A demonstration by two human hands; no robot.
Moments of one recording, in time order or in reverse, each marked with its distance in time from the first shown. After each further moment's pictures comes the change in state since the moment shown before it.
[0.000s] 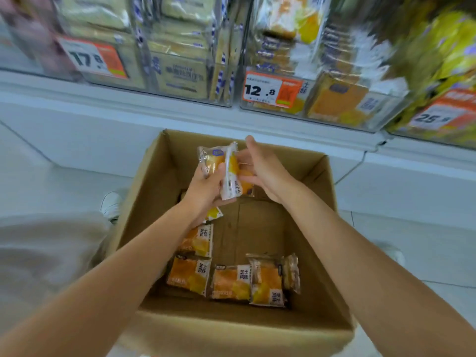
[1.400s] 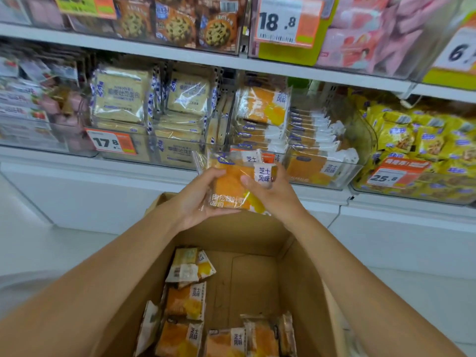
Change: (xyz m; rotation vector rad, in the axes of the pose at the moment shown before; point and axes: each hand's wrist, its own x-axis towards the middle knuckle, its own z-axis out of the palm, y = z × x) left_hand -0.007 0.131 0.029 -0.165 -0.272 -0.064; right_hand -0.033 -0.065 -0.054 -0.174 0.181 -0.367
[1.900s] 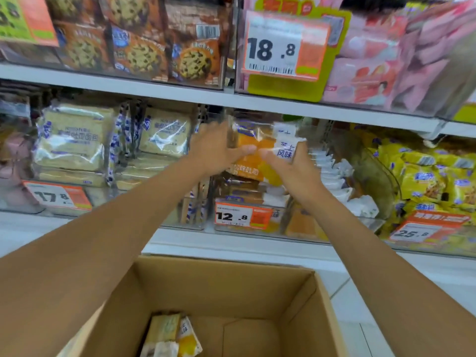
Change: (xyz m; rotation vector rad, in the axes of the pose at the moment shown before) left_hand 0.155 0.124 0.035 1.459 0.374 0.642; right_hand 0.151 -0.016 -0.058 -0.073 0.197 -0.120
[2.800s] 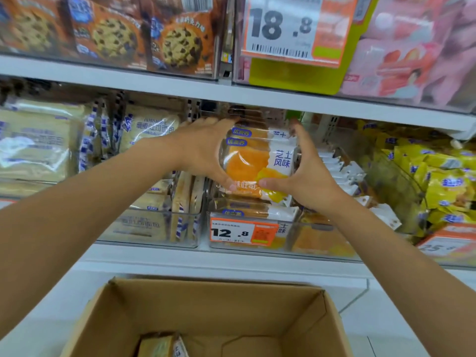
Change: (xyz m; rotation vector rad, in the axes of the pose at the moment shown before) left_hand 0.031 -0.026 -0.021 0.368 -0.349 0.141; right_hand 0.029 0.024 -0.009 -0.084 -0.099 -0.143
